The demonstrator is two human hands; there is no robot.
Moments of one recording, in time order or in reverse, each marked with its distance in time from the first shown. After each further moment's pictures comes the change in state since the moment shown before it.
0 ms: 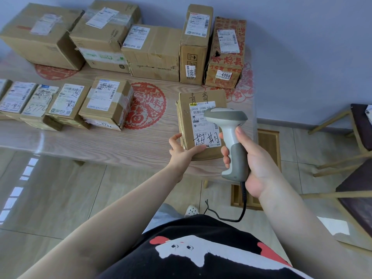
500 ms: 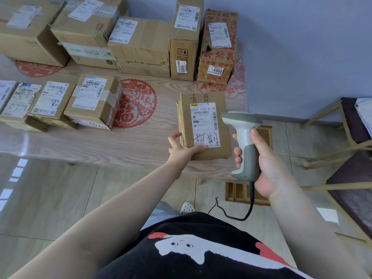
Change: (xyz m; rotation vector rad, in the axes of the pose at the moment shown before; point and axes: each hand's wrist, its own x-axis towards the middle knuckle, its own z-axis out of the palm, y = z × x) left_hand 0.008 0.005 0.016 0.109 -0.034 -0.072; right_hand 0.010 -0.001 -0.046 0.010 0.117 0.039
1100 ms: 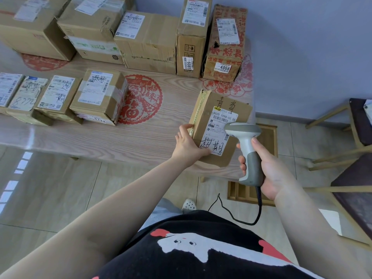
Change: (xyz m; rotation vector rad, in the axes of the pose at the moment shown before) left_hand -0.001 0.015 0.001 0.418 0.032 0.241; right_hand 0.014 0.012 -0.012 -0.091 0.072 0.114
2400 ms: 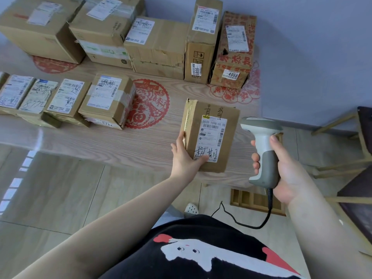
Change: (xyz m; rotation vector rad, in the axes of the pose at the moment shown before) left_hand -0.018 -0.021 -0.009 -0.187 0.158 0.001; right_hand -0.008 -0.027 0.012 0.027 0.023 -0.088
